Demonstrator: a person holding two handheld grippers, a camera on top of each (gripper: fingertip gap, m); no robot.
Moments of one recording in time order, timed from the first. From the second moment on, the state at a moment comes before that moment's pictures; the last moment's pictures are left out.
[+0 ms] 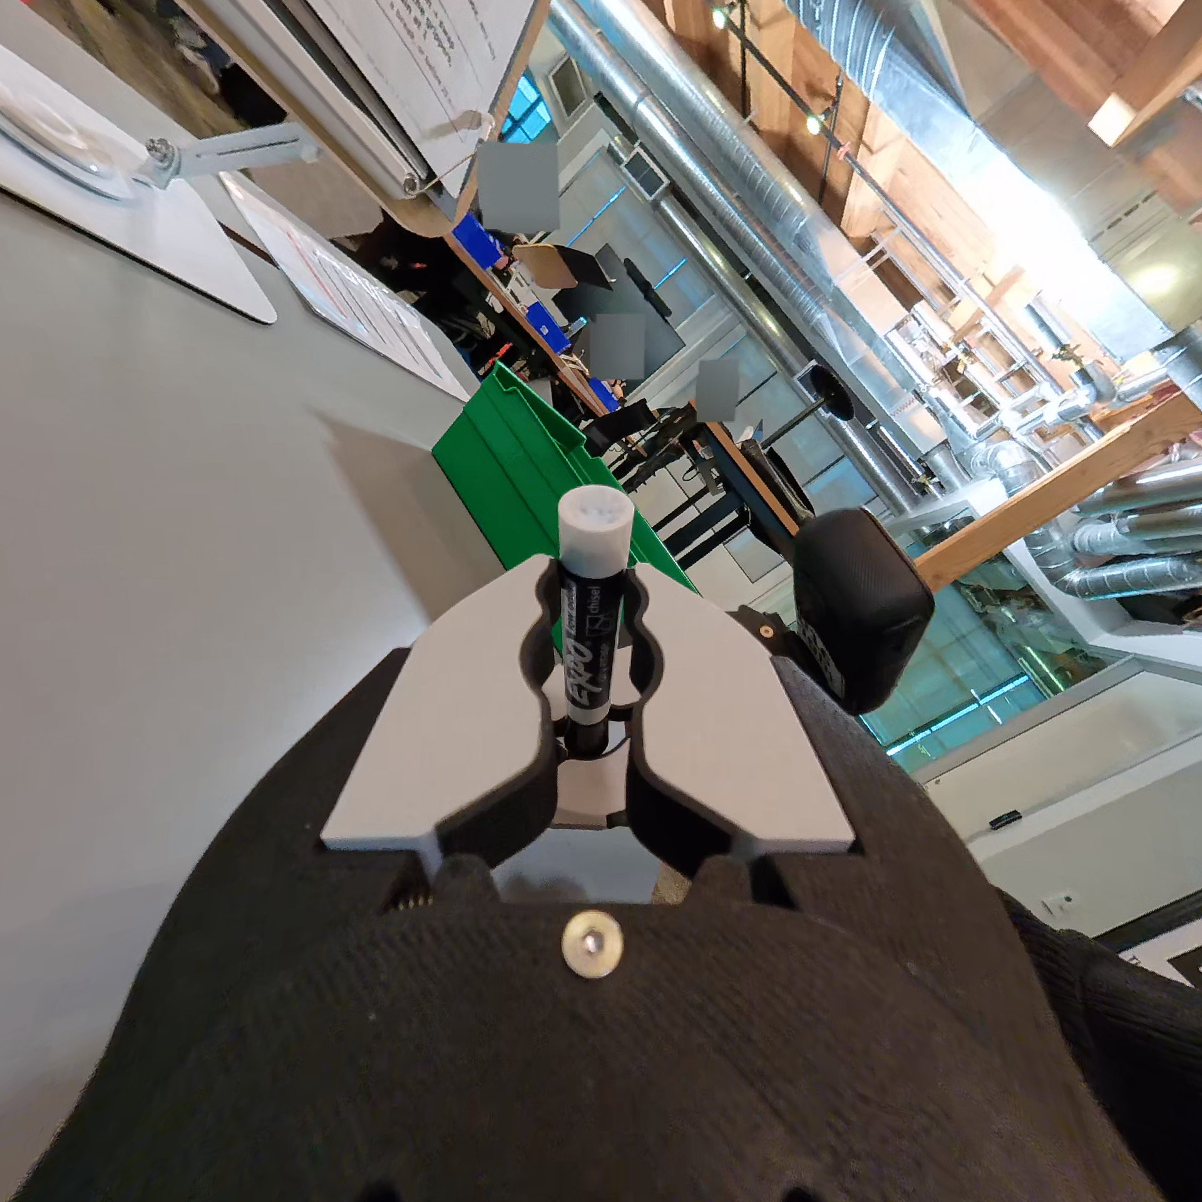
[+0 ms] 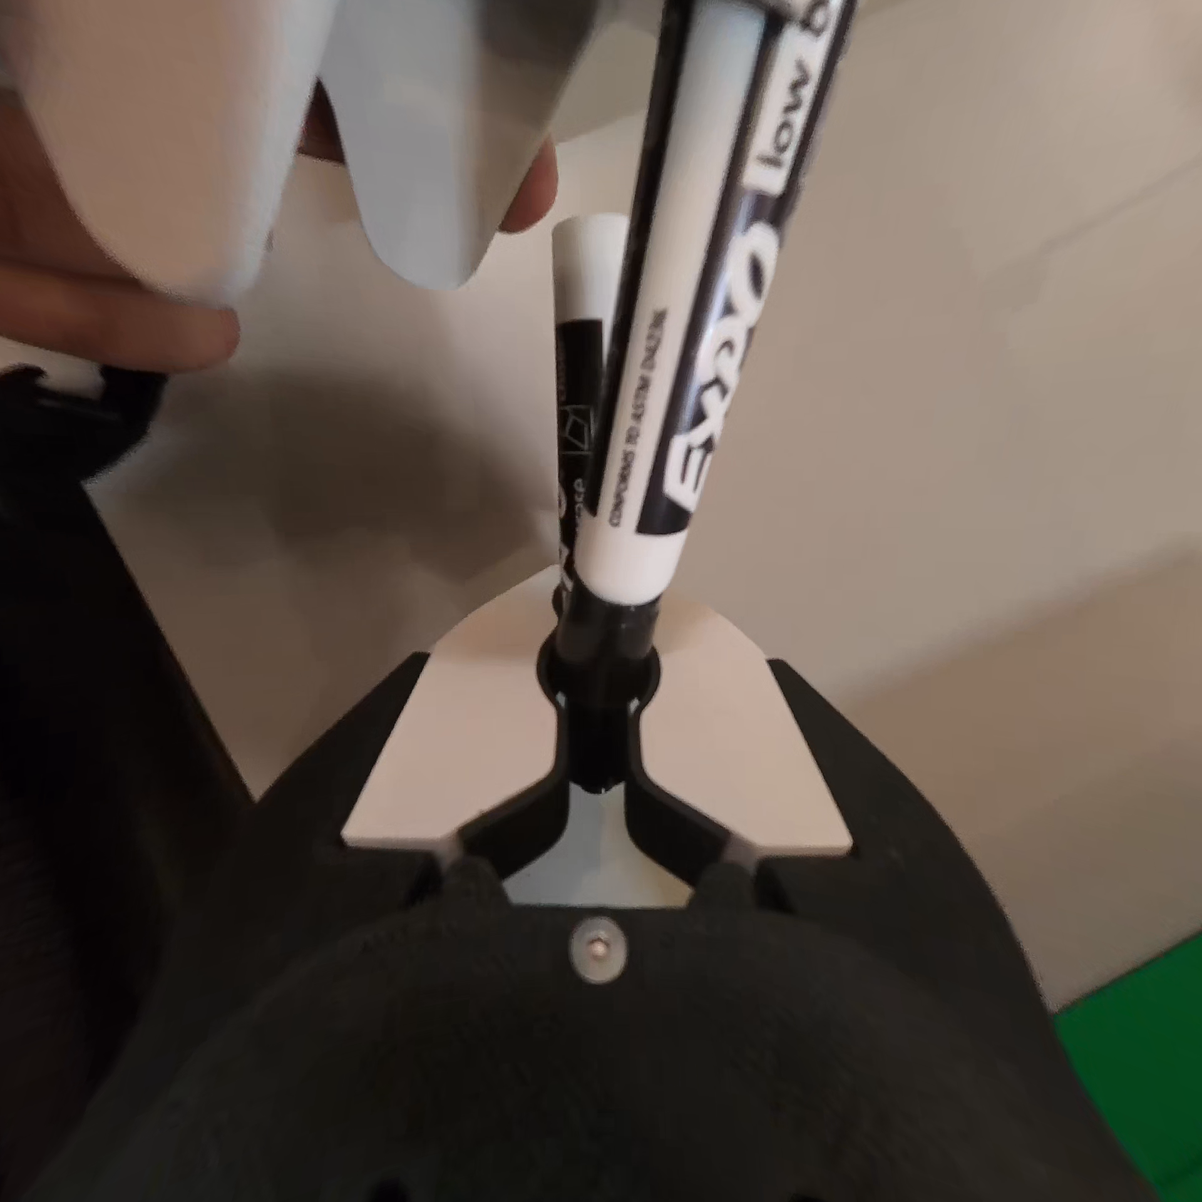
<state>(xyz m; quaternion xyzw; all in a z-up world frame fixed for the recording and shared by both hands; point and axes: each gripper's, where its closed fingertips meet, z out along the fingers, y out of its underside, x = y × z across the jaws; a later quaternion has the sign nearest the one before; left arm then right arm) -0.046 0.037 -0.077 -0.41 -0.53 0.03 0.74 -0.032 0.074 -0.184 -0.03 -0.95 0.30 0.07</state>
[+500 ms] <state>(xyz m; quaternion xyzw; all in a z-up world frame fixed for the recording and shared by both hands) -0.048 0.037 -0.092 -0.42 -0.55 0.05 0.72 -0.036 0.076 -0.178 -0.05 -0.95 0.31 0.04</state>
